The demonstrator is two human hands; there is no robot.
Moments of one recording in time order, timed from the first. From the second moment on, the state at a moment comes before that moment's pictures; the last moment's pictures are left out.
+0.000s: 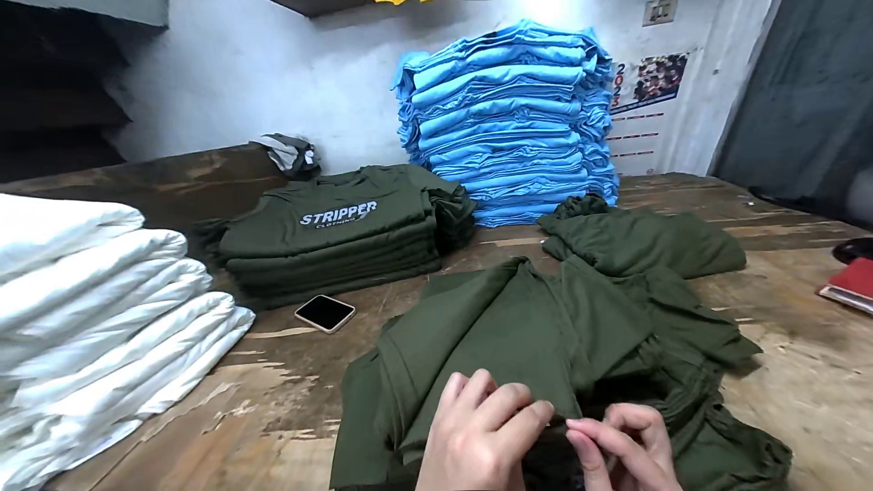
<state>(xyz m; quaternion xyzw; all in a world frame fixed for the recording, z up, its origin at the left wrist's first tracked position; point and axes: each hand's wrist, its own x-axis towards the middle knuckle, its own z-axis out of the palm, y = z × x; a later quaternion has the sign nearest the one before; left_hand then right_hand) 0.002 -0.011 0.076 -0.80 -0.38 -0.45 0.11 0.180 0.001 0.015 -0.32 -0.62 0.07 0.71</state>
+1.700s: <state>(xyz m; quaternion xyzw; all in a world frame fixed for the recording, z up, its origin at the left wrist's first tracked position) -0.018 -0.004 0.067 -0.78 -0.30 -0.49 0.24 0.213 -0.006 0.019 -0.20 -0.79 -0.11 0.57</state>
